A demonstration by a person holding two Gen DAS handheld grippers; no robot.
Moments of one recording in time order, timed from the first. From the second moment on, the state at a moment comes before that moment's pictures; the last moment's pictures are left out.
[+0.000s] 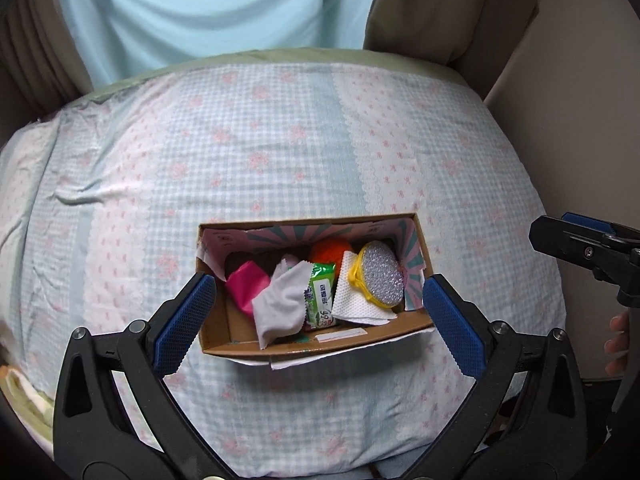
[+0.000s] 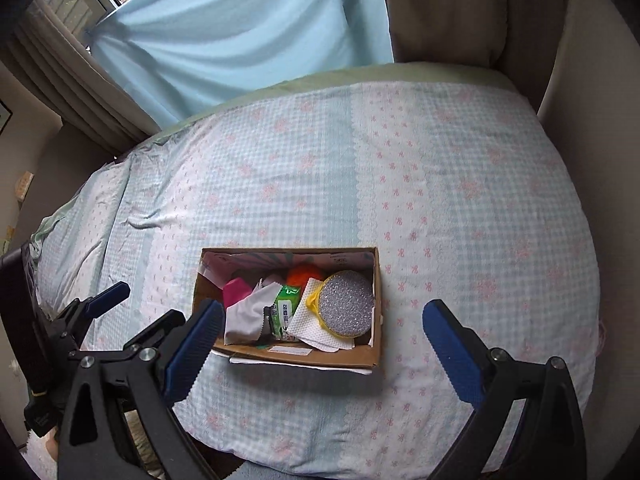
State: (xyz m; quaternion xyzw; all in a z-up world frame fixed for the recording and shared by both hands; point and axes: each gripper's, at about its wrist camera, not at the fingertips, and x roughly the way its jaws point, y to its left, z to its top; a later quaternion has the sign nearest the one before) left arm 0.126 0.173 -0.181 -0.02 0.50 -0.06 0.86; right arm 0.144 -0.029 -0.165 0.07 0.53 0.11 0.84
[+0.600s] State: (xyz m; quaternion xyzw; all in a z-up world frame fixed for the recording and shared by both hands) left arm -0.003 0.135 -0.016 -0.02 0.29 -0.01 0.96; right arm 0.028 -0.084 -0.036 0.00 0.36 0.04 0.93
